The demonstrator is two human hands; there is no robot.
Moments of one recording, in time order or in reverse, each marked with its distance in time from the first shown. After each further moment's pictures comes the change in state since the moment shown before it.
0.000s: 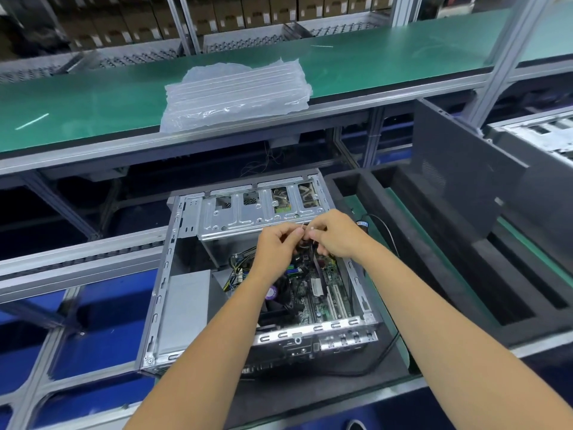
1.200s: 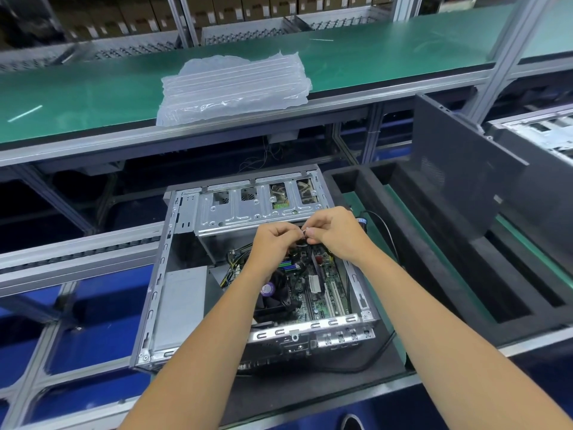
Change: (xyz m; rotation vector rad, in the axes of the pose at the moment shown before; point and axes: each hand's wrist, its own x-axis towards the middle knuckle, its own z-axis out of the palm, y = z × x) left_hand 0.001 0.003 0.000 -0.209 -0.032 -0.147; right_hand 0.013 0.030 0.016 0.306 0.129 -0.132
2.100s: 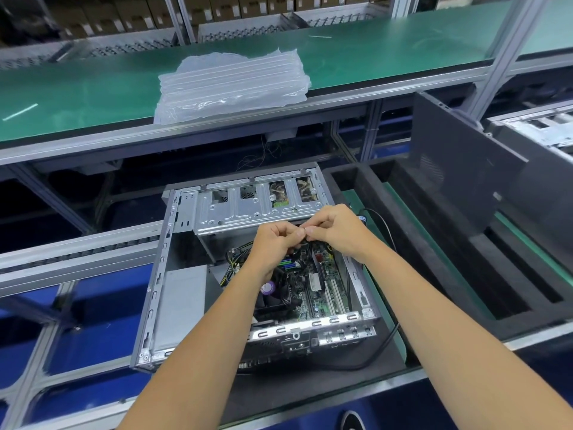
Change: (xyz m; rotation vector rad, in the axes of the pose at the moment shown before) left_hand 0.000 -0.003 -0.004 -0.022 -0.080 -0.065; right_hand -0.003 -0.002 -0.007 0.042 -0.050 -0.005
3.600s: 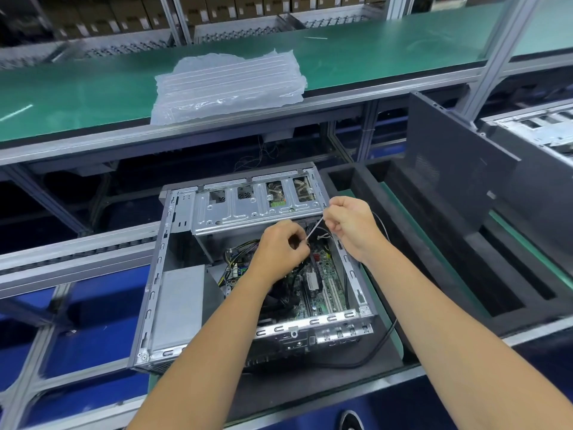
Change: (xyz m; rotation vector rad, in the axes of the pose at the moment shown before) left_hand -0.005 0.000 0.009 0.742 0.042 0.378; right_hand -0.007 -0.012 -0.005 0.569 0.301 0.176
